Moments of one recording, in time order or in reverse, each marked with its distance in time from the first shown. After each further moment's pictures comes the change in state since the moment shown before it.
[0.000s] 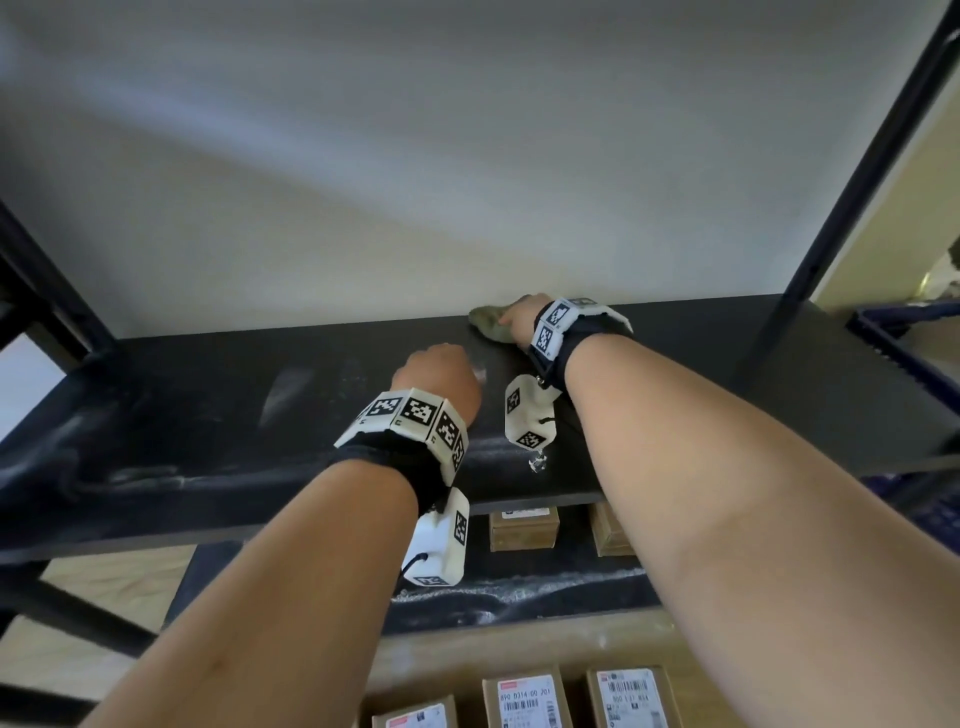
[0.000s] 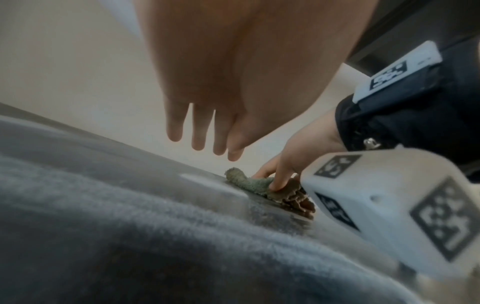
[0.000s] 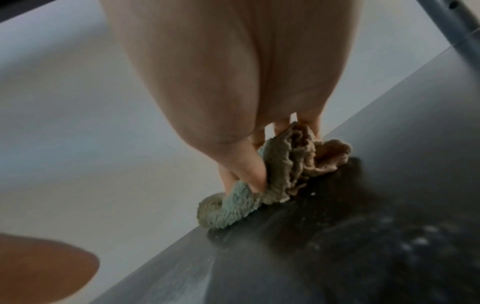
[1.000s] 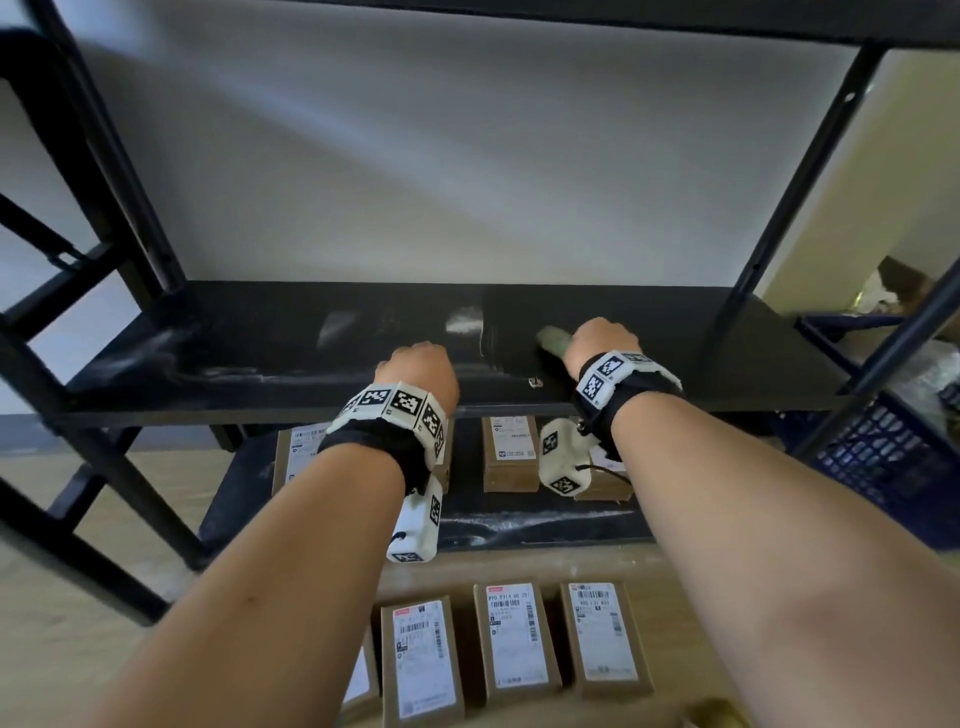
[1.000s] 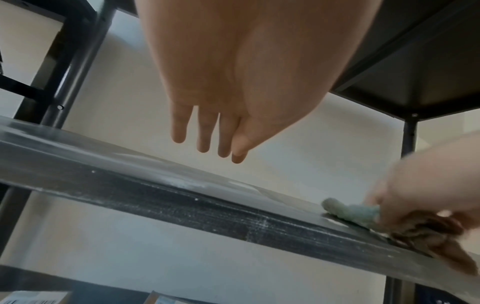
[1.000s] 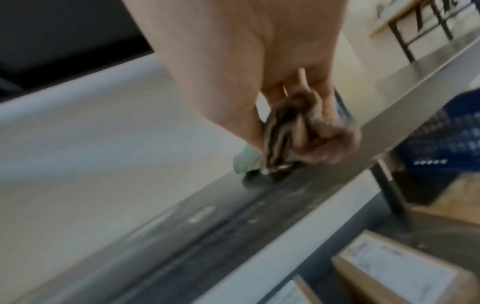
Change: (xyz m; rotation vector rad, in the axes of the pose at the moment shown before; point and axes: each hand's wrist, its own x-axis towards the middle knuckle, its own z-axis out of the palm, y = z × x) left_hand -0.111 -0.053 0.006 0.025 0.001 -0.006; right_hand -0.166 0.016 0.022 0.065 0.231 0.332
